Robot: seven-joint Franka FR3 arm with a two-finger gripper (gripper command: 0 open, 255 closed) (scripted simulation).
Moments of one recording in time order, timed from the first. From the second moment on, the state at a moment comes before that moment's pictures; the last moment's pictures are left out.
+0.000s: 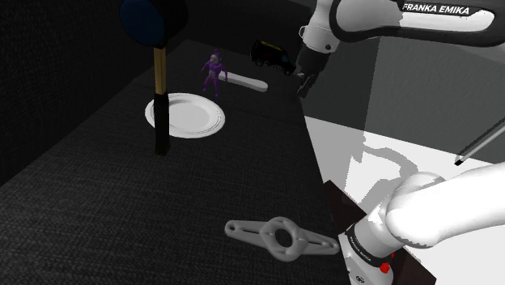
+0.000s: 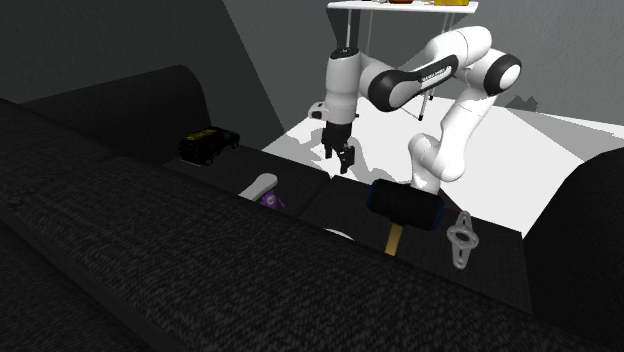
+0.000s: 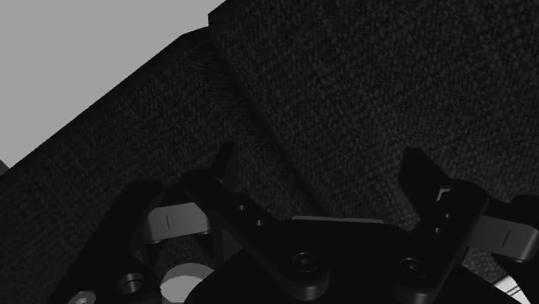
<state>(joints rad) 0.07 -0.44 0.10 -2.21 0.00 1.77 -0.12</state>
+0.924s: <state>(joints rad) 0.13 -0.07 0.16 -1.84 0.05 1.95 -0.17</state>
